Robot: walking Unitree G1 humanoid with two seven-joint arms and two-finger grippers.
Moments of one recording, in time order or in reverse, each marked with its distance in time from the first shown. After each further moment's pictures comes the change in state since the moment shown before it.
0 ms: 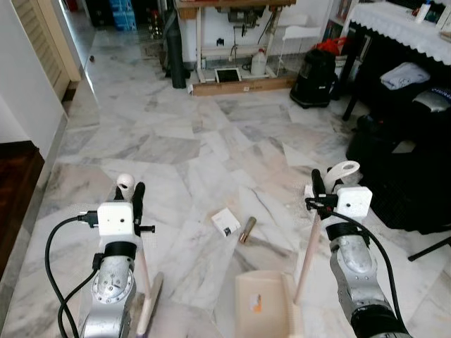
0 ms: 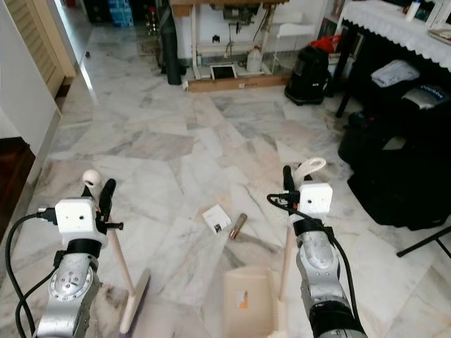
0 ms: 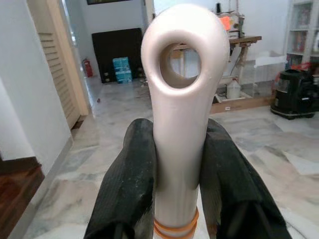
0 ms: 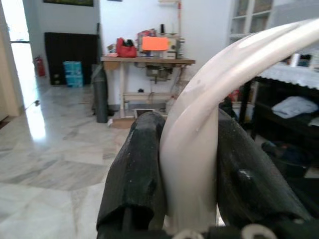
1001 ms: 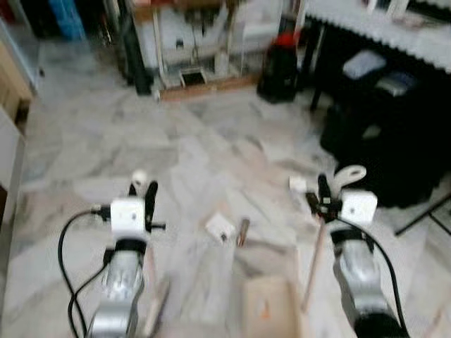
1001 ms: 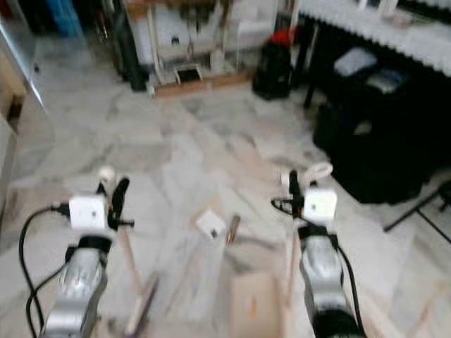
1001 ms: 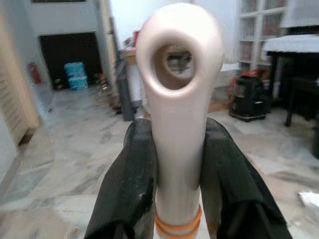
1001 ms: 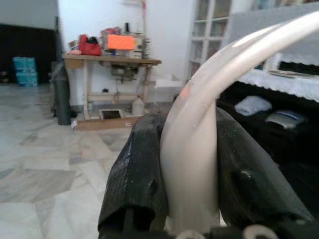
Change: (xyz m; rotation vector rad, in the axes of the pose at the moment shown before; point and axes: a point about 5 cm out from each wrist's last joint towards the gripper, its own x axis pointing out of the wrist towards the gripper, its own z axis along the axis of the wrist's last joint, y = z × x) left arm 0.003 -0.010 0.001 -0.030 -0.003 -0.052; right arm -0.006 0.001 -0.004 -0.033 0.005 -0.018
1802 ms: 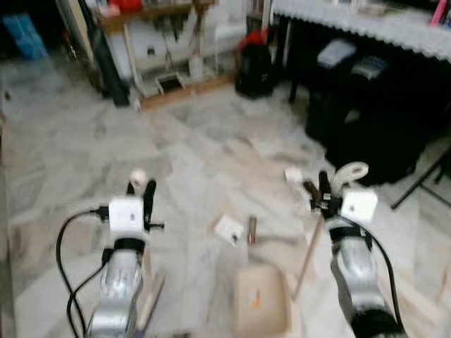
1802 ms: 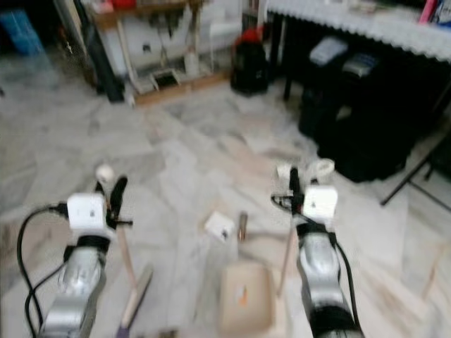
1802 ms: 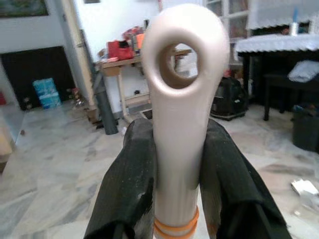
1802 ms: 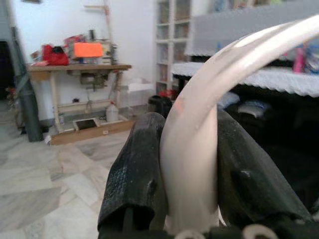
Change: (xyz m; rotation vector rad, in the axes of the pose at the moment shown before) left arm 0.003 -0.001 0.002 0.004 -0.010 0.001; right arm 0.002 -0.006 0.003 0.004 -0.015 -0.044
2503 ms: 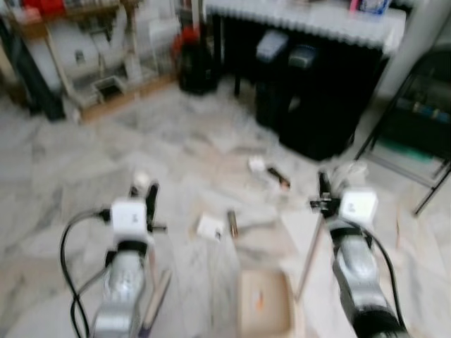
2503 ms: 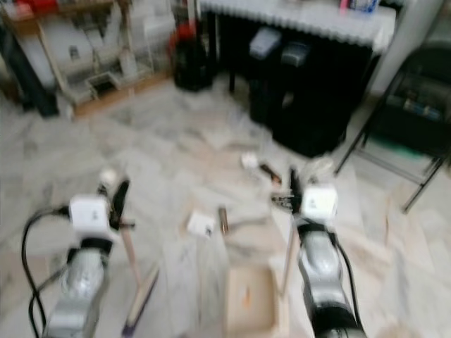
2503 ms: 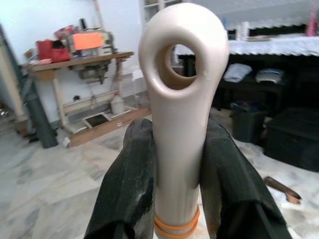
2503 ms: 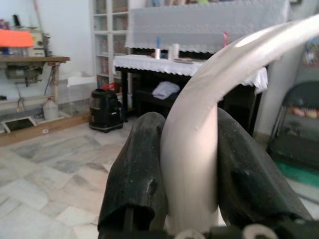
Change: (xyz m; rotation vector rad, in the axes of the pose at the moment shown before) left arm -0.004 -0.005 -0.002 -0.006 0.007 -0.014; right arm -0.003 -0.002 -0.004 -0.008 0.015 0.000
